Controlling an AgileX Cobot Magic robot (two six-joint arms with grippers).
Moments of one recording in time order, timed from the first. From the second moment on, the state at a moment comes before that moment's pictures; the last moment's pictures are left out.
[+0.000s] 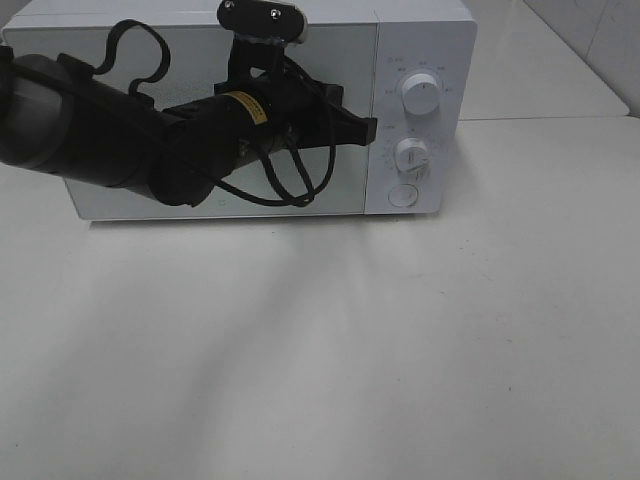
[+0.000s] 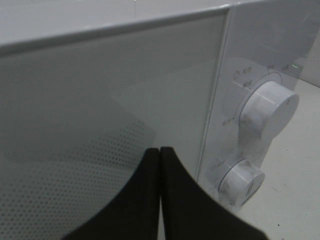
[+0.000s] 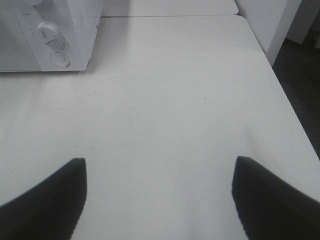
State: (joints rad) left arm -0.69 2.05 -1.19 -0.12 -0.54 0.04; right arm 0.09 0.00 -0.50 -0.15 1.01 0.13
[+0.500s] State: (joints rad) left arm -0.69 1.96 -1.20 -0.19 -0.28 0.04; right arm 0.09 0.00 -0.50 -0.15 1.01 0.13
